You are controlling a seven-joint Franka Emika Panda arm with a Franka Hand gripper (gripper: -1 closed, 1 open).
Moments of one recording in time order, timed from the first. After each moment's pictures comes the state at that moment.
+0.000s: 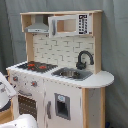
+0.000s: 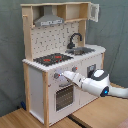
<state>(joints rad) -0.75 -1.48 1.52 -2.23 -0.50 3.07 0.36</state>
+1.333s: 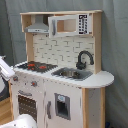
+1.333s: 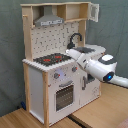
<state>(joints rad) -0.69 -1.49 1.29 -2.22 -0.50 2.92 0.12</state>
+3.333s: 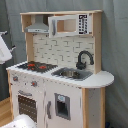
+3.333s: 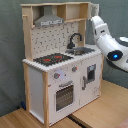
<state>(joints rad) -0.58 -1.50 1.03 -2.18 -0.55 2.40 0.28</state>
